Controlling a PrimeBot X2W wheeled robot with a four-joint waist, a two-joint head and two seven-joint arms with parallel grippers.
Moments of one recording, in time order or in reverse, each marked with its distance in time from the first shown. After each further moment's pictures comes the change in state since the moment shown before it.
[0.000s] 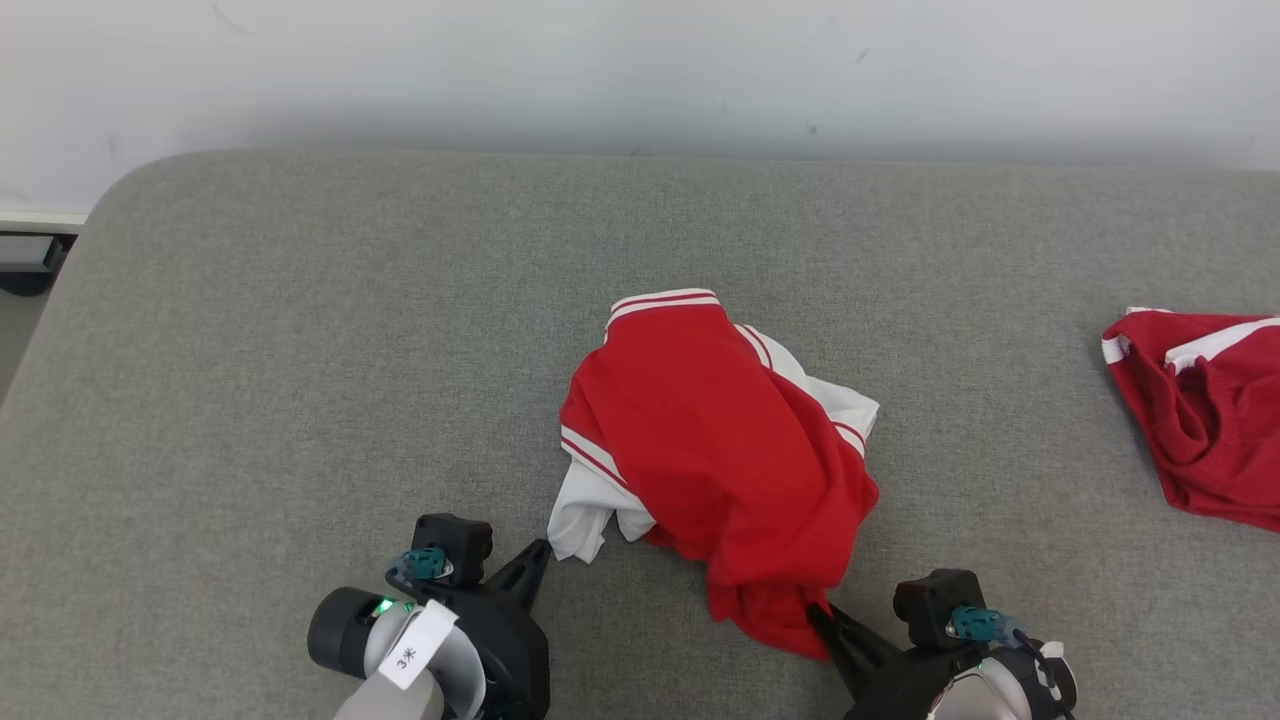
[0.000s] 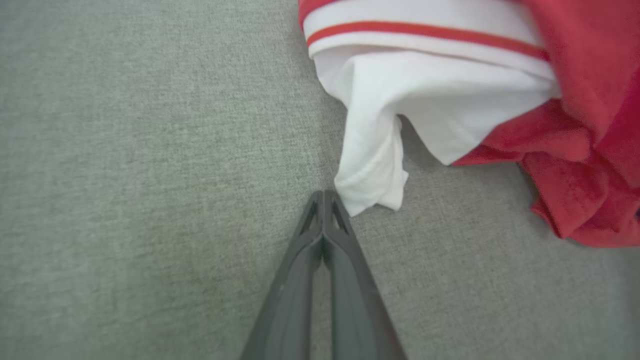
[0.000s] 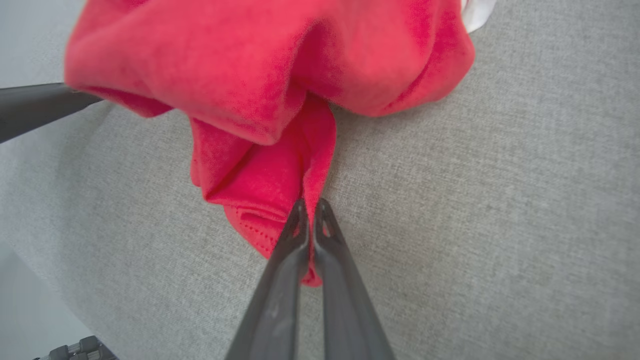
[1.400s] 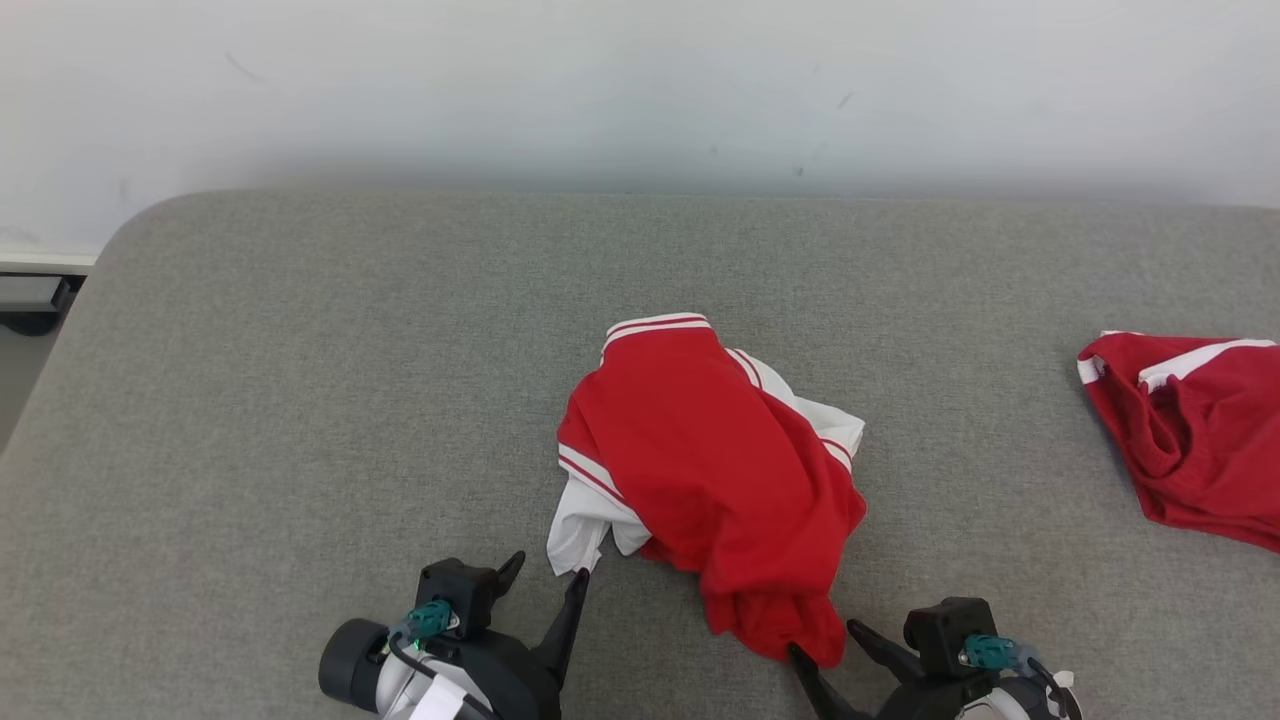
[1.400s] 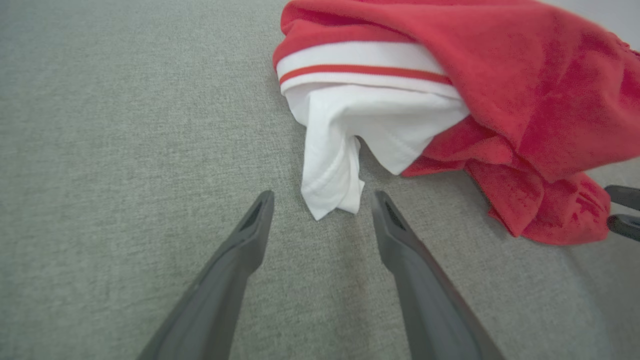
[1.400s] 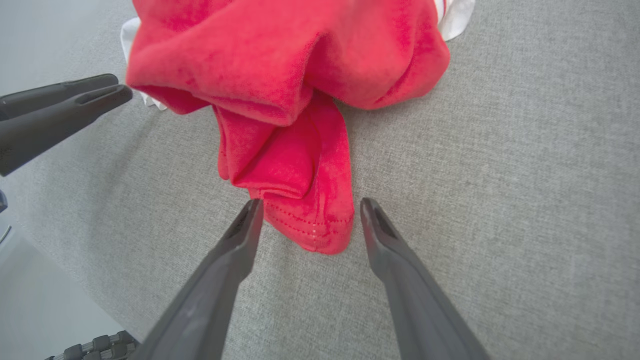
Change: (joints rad) left arm 0.058 -0.010 -0.047 0.019 0.005 0.021 -0.176; right arm 0.056 -0.012 -0.009 -0.033 0.036 0.005 -0.011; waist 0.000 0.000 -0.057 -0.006
